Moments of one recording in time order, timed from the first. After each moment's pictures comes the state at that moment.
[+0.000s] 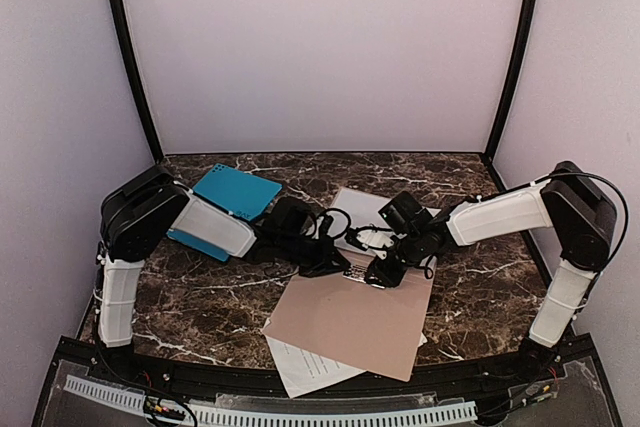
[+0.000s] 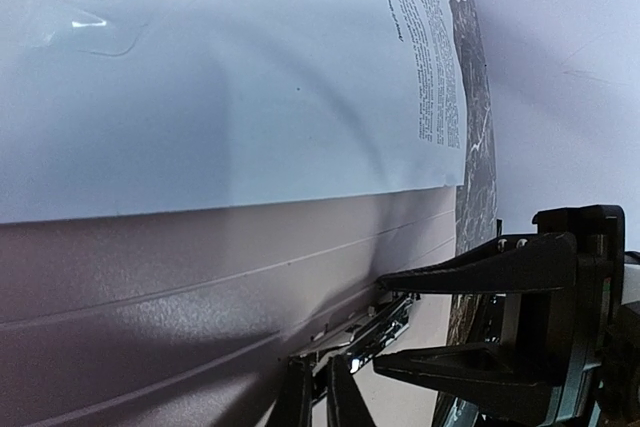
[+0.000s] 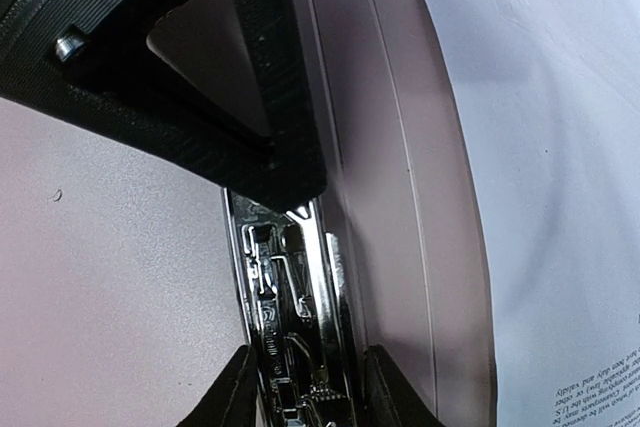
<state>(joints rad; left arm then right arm) -0.83 2.14 1.18 0.29 0.52 -0.92 0.78 1.76 0.94 -0.25 -0.19 -0.23</state>
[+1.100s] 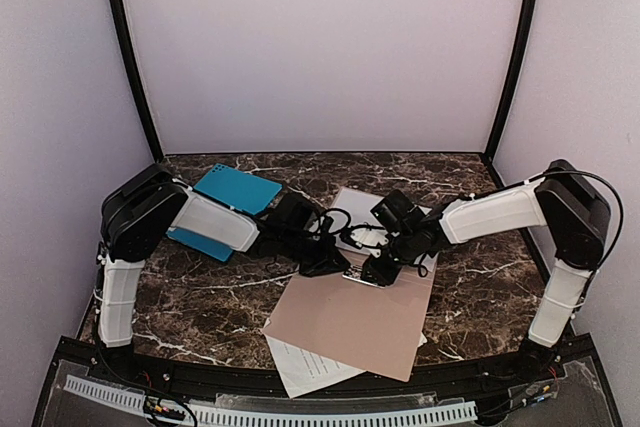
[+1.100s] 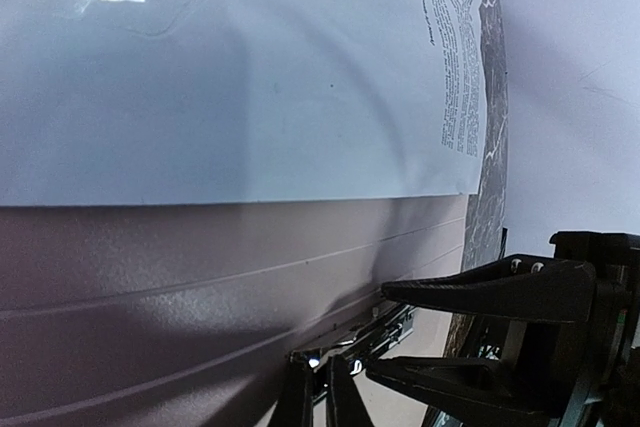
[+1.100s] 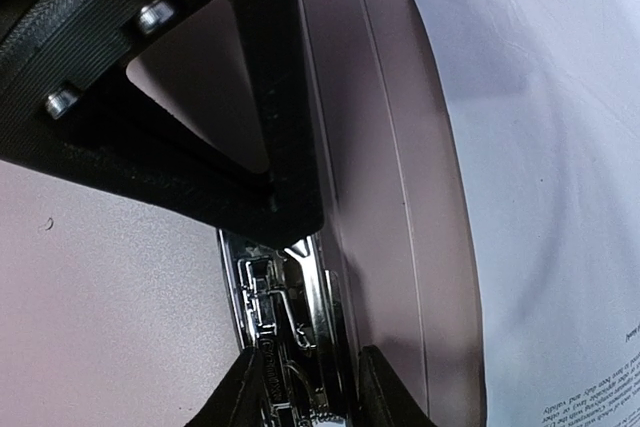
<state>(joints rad) -0.83 2.15 1.24 0.14 0.50 -0.95 0.81 1.79 0.99 -0.28 -0.13 -0.21</state>
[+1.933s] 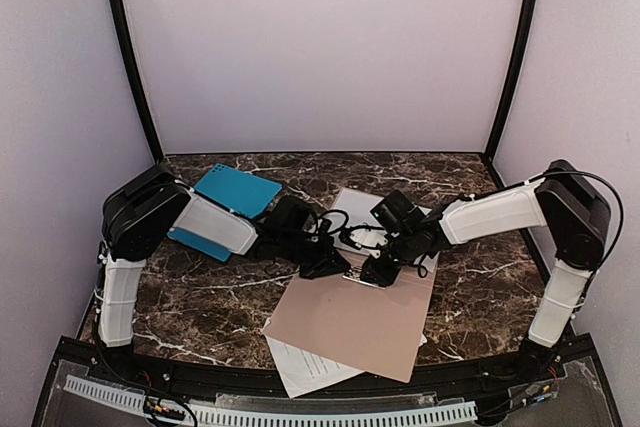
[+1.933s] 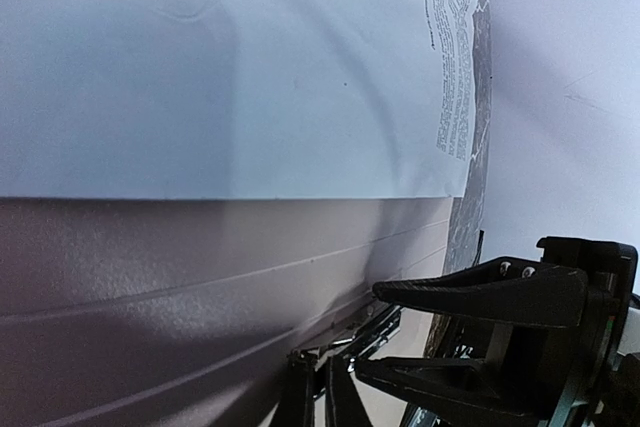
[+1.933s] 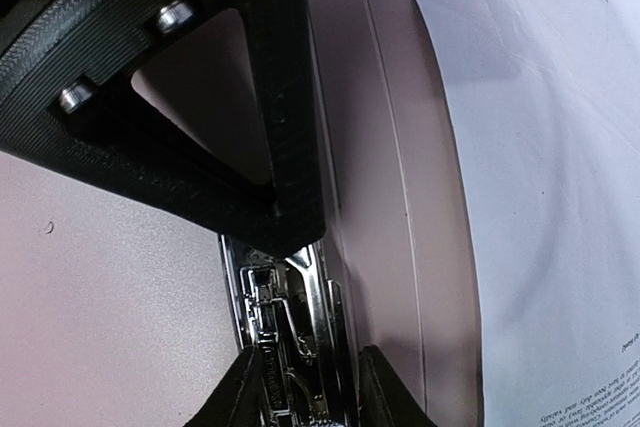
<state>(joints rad) -0.82 2.17 1.19 0.21 0.54 -1.03 0.81 1.79 0.99 -0.27 -0.13 -0.23</state>
